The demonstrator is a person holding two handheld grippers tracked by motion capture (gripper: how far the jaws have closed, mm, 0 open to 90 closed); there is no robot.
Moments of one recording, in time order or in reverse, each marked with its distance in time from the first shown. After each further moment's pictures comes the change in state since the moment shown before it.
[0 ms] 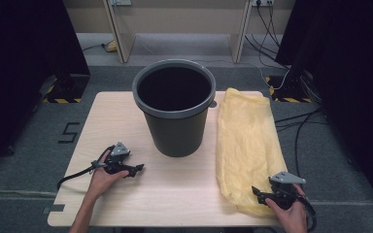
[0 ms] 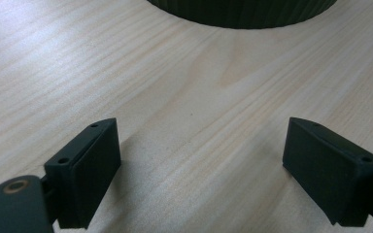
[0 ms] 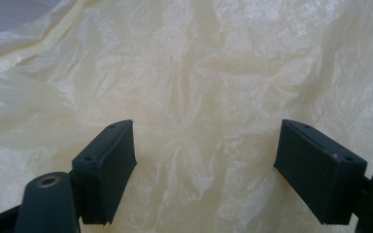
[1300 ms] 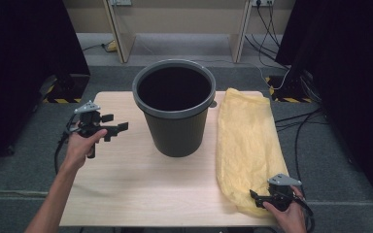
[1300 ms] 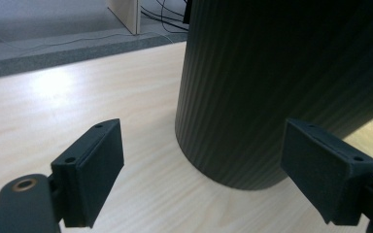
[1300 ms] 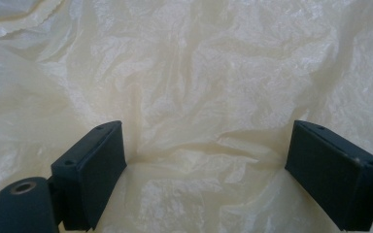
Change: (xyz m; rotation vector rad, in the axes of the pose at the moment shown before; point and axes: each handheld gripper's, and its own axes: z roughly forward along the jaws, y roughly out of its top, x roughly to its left) left arm 0.051 0.112 -0.100 -0.237 -0.018 -0.218; right arm 0.003 -0.009 0.010 0.027 -0.002 -0.020
